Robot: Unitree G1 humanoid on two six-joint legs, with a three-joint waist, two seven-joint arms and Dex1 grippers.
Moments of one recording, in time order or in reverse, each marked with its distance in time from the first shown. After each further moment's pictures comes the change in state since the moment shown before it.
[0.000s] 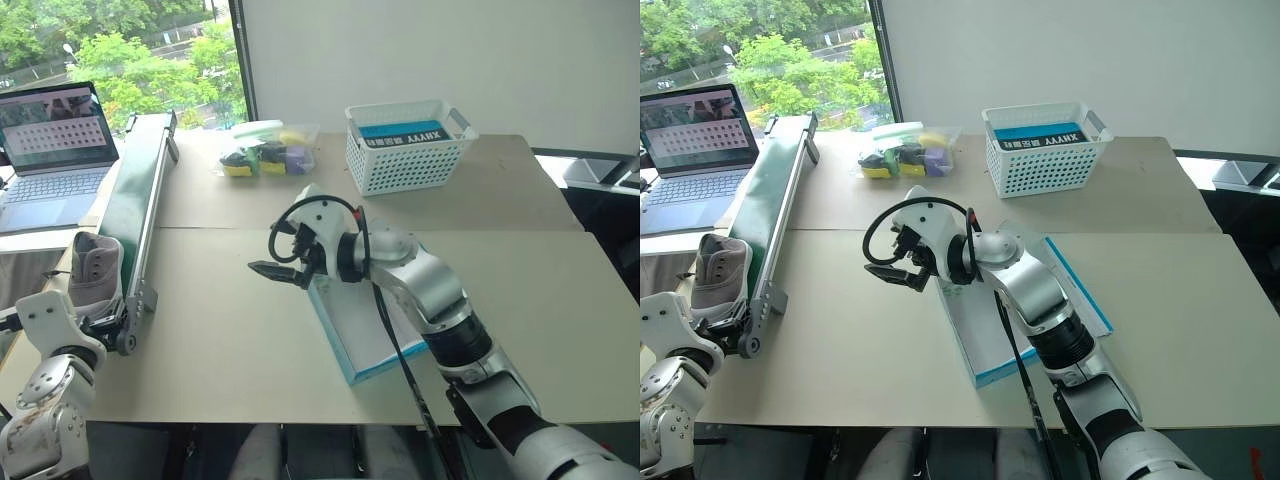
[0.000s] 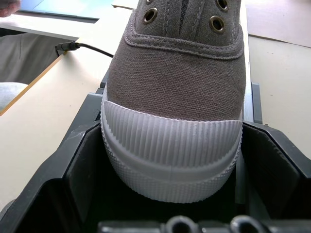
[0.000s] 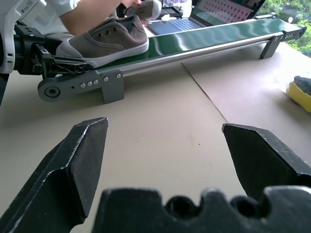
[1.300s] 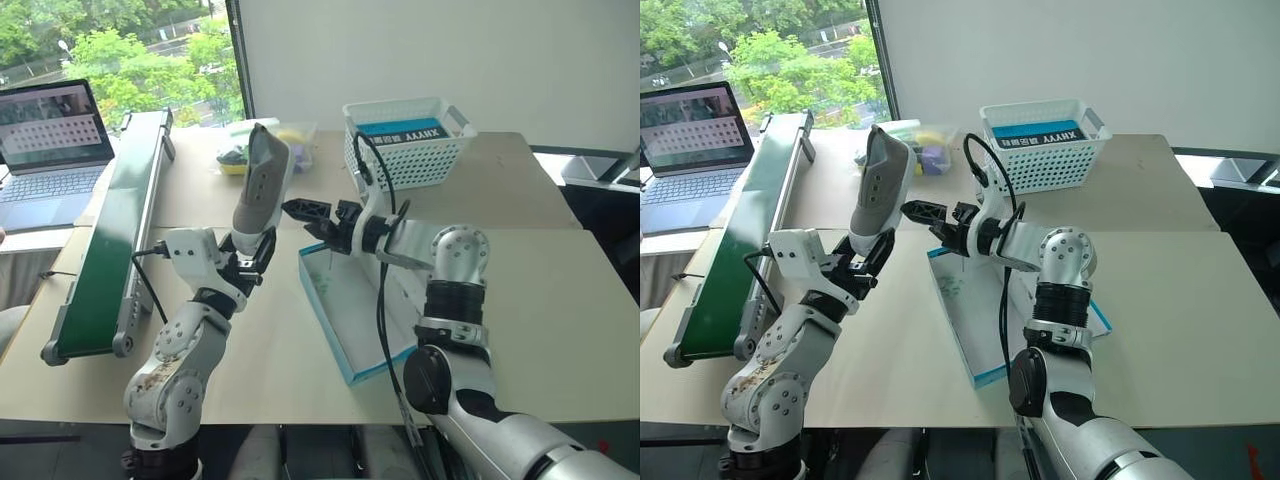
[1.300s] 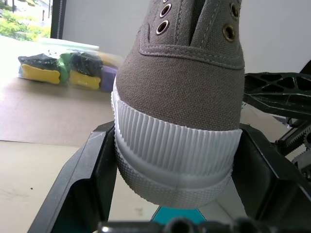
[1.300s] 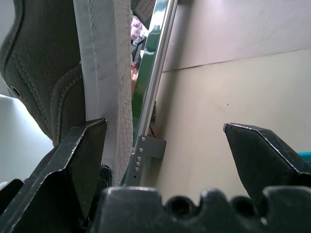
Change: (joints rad) left arm -0.194 -0.284 -0.494 -0.359 -0.132 -0.007 0.016; right arm -0.165 0.302 -0.856 0.363 0.641 0.645 -0.640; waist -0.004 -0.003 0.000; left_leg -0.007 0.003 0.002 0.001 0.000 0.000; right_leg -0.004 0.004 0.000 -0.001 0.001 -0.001
